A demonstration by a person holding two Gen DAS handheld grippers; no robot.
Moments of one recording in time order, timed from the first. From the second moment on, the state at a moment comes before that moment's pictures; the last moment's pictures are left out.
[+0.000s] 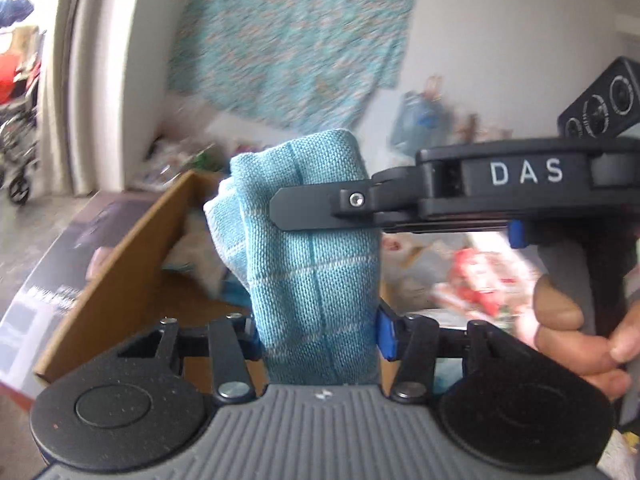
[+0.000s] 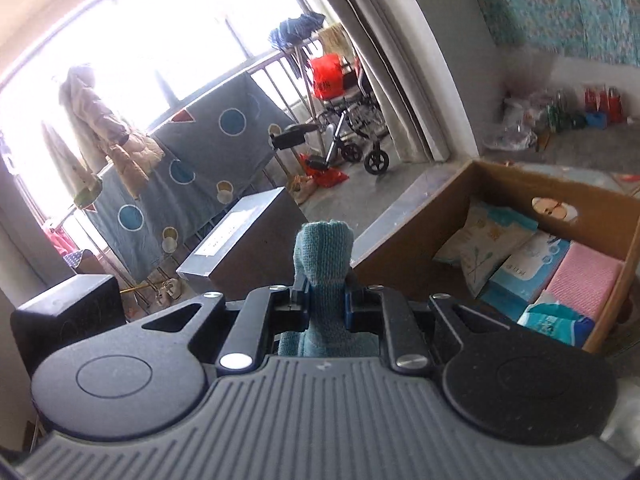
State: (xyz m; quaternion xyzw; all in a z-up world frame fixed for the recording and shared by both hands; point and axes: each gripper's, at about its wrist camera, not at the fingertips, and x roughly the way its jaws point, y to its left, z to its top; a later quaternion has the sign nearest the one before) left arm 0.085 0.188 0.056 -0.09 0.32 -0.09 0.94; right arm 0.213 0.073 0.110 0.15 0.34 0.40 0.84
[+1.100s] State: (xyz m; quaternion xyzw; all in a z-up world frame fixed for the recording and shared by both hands) left arm 0.148 0.239 -0.007 -0.09 0.43 -0.02 0.90; right arm 0.356 0.113 -0.050 0.09 0.52 0.16 0.84
